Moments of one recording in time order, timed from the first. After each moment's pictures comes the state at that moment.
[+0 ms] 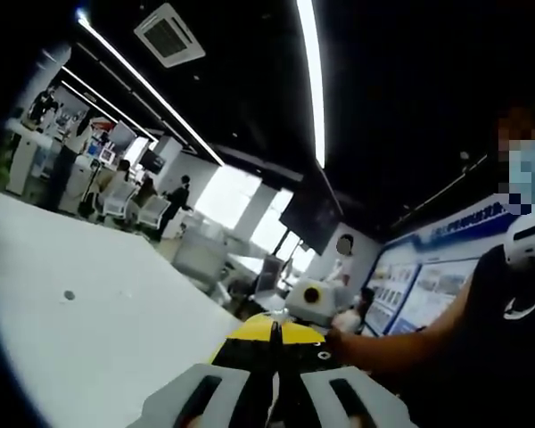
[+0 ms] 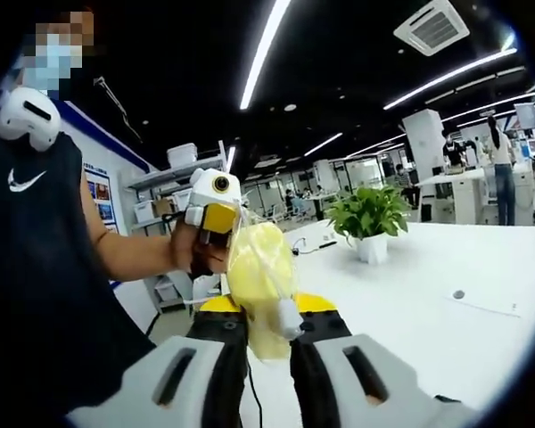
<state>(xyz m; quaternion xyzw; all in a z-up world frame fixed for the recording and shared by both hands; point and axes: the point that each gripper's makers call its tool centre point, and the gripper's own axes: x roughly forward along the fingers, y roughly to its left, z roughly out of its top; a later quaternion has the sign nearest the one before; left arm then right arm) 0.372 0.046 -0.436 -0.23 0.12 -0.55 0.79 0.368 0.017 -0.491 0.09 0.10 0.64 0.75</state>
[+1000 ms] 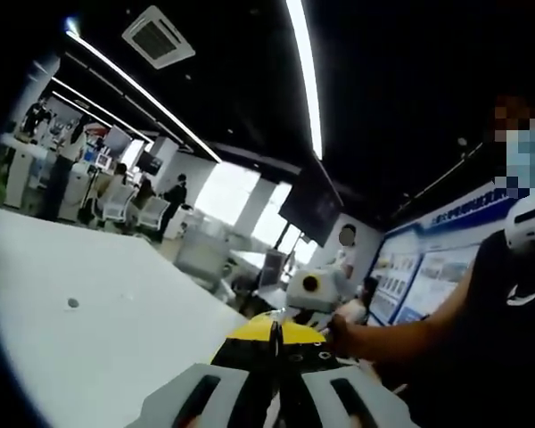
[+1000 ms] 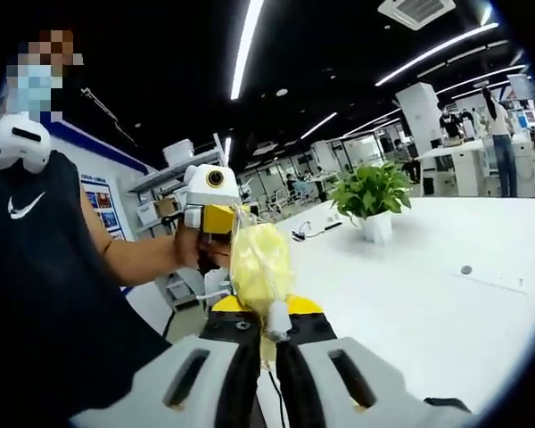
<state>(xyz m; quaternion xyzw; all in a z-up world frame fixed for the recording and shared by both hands) 0.371 0.040 -0.438 -0.20 0.12 -0.56 0.80 0.365 0.013 -0.493 0.10 0.15 0.65 0.74</state>
